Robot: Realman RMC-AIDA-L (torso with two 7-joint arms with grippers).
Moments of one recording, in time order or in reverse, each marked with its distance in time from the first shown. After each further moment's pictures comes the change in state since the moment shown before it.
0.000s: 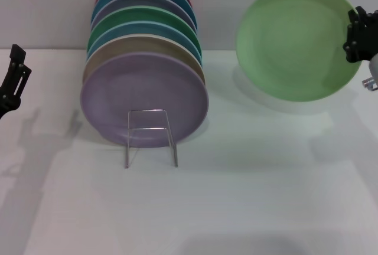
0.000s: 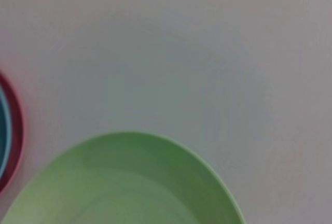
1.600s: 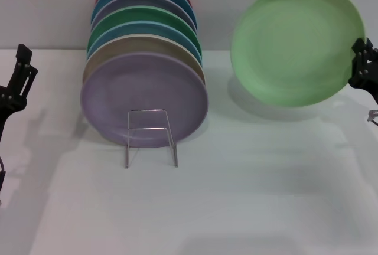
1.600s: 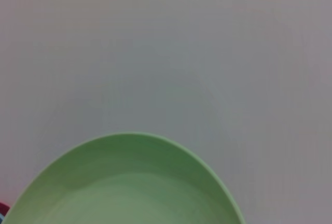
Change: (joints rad) left arm 0.008 -0.003 0.016 -0.024 0.005 0.012 -0.001; right arm 0.233 -0.028 -0.050 -0.848 -0.136 -0.866 0.871
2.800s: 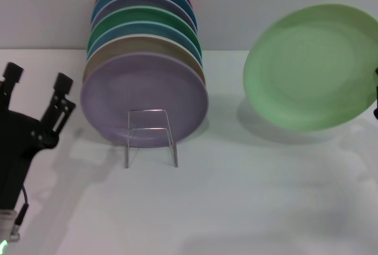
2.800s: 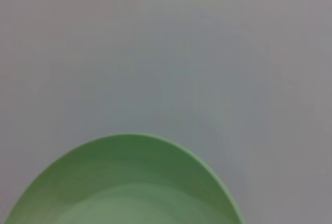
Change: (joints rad) left arm 0.057 0.000 0.254 -0.015 0.001 0.197 0.003; right arm 0.074 0.015 -0.017 -0.451 -0.008 -0.512 0.106
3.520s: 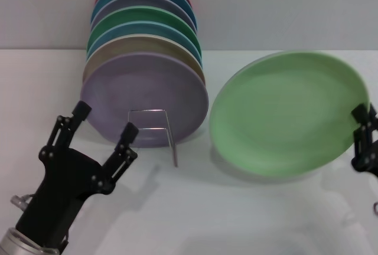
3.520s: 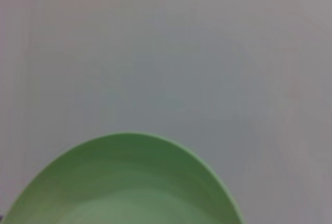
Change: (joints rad) left arm 0.027 -0.003 0.226 -0.063 0.000 -0.049 0.100; right arm -0.256 0.019 -0.338 0.272 0.113 -0.020 -0.179
